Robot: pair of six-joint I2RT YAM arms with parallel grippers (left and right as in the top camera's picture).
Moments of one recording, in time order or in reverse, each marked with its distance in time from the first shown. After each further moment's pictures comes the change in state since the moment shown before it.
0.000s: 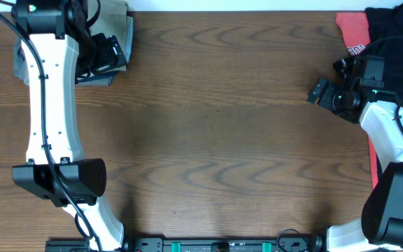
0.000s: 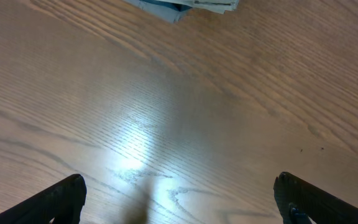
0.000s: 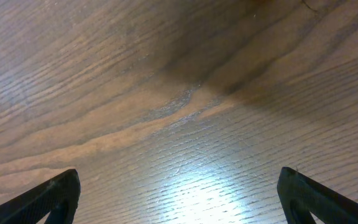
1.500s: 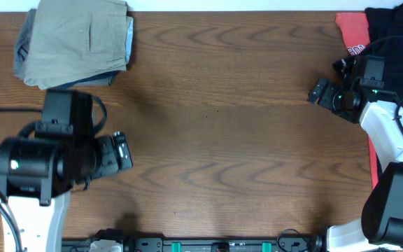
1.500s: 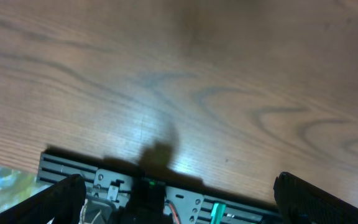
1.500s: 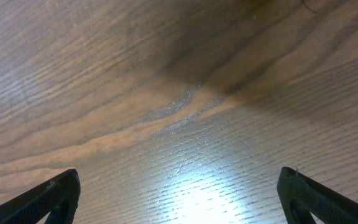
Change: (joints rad) left arm -0.133 -0.832 -0.789 0.000 0.003 0.000; right arm 0.000 0.000 0.001 0.000 0.000 0.000
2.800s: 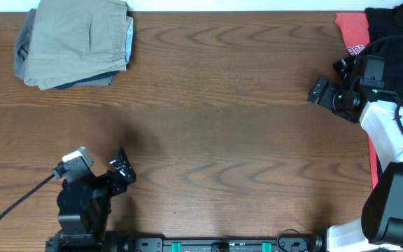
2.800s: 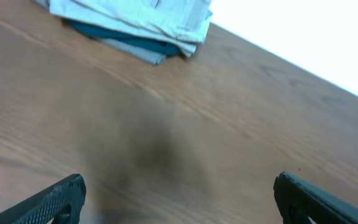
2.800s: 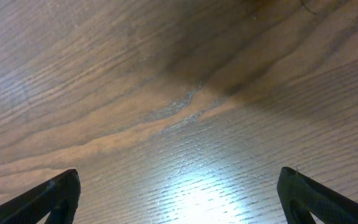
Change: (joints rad) left arm 0.107 -0.904 -1.059 1.026 0.003 -0.042; right arm 0.000 0.000 0.002 -0.001 0.000 0.000
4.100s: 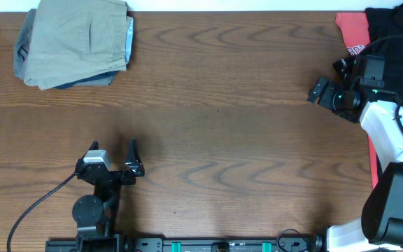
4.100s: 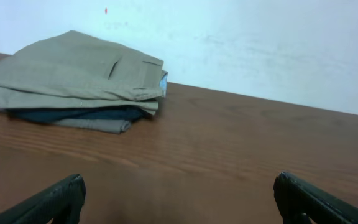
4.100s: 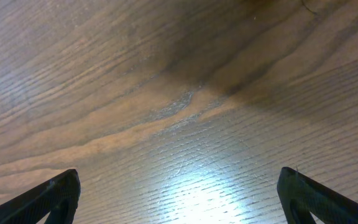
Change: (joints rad) left arm 0.058 -0.217 -0.436 0.587 0.154 0.227; right arm 0.000 0.000 0.000 0.000 0.000 0.000
